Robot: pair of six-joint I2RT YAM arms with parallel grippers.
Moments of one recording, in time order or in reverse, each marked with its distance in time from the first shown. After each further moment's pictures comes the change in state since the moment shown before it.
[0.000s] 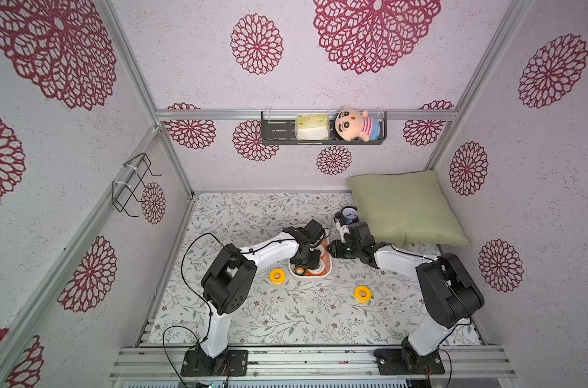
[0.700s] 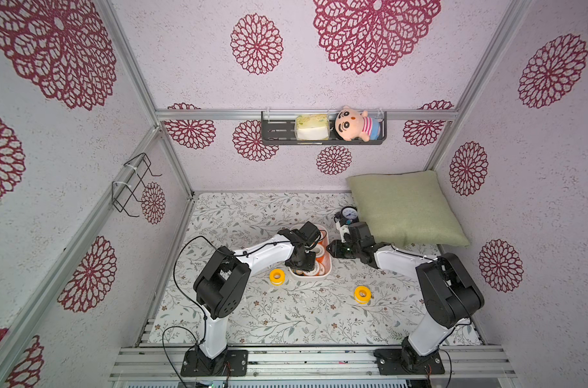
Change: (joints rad) left arm 0.011 -0.068 -0.078 0.007 -0.027 -0.001; right arm 0.000 0.000 0.000 0.001 0.000 0.000
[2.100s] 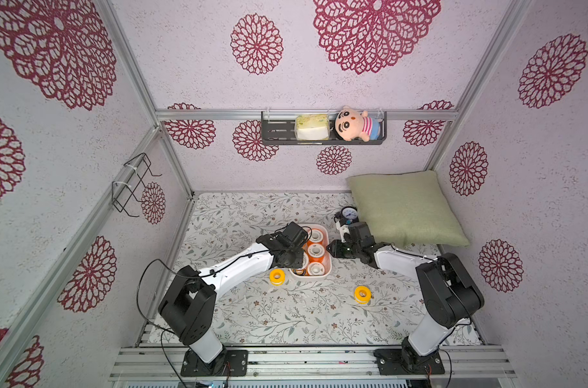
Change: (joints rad) left arm 0.021 -0.268 -0.183 0.069 -0.141 -0.042; right arm 0.000 0.000 0.000 0.002 0.000 0.000
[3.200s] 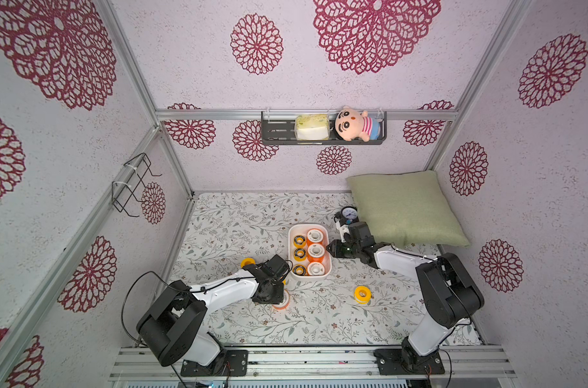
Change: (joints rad) left arm 0.004 -0.196 -0.485 0.048 0.069 -0.118; right arm 0.001 0.000 0.000 0.003 0.002 0.000
